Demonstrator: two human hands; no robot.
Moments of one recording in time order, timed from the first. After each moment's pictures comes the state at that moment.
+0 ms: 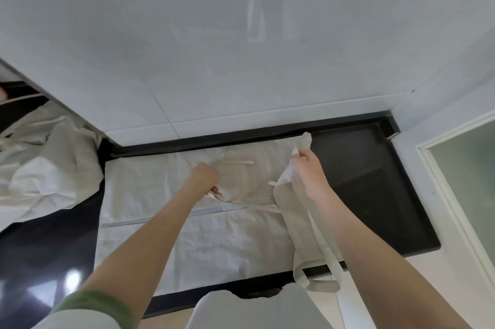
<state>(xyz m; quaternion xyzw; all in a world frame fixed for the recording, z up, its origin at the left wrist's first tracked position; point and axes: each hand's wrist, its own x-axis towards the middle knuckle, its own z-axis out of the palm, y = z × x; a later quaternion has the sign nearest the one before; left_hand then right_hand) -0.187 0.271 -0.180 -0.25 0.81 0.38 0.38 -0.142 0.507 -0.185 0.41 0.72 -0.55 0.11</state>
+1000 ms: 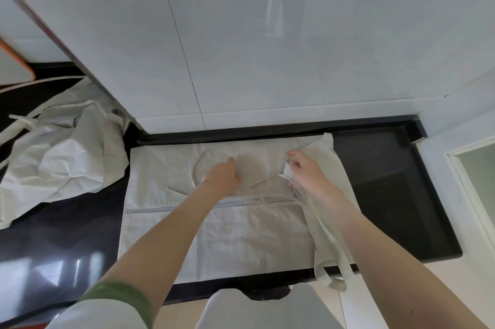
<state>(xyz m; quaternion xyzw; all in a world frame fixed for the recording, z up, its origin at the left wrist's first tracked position) -0.177 0.236 -0.201 0.09 0.94 0.14 0.31 -0.141 0.462 -0.197 0.19 0.85 -0.45 0.20</state>
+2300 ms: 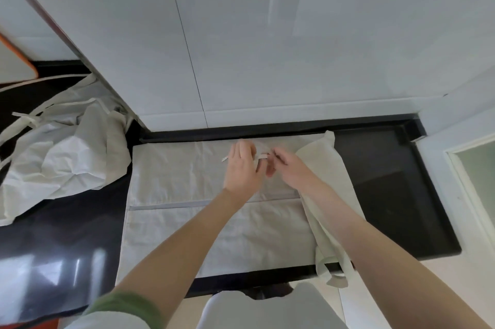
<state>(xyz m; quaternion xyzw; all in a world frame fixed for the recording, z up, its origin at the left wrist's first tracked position) -0.148 0.277 -0.187 0.12 0.88 0.44 -0.12 -0.143 0.419 -0.163 0.05 0.84 -0.50 0.20</state>
